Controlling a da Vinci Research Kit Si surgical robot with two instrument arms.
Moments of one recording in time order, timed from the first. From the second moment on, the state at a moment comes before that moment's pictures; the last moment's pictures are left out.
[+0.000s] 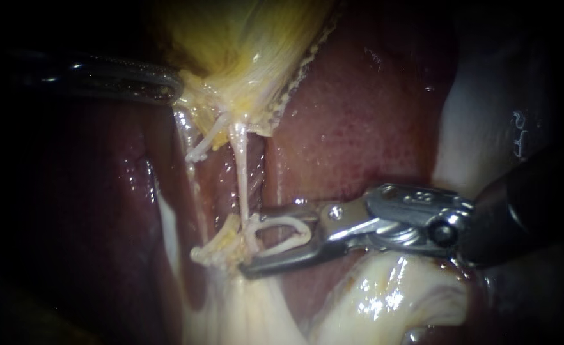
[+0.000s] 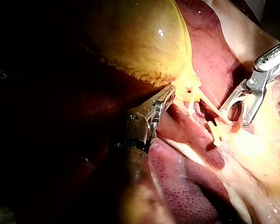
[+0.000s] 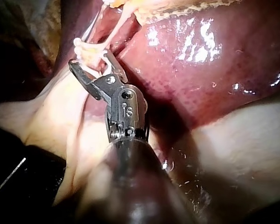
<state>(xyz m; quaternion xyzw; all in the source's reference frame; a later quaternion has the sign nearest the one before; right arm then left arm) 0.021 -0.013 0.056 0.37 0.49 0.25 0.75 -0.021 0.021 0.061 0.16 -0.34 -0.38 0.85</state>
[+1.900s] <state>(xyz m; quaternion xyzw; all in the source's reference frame) 0.024 -0.014 0.059 0.43 0.54 0.26 0.67 -0.021 0.021 0.061 0.16 -0.34 -0.38 0.85</state>
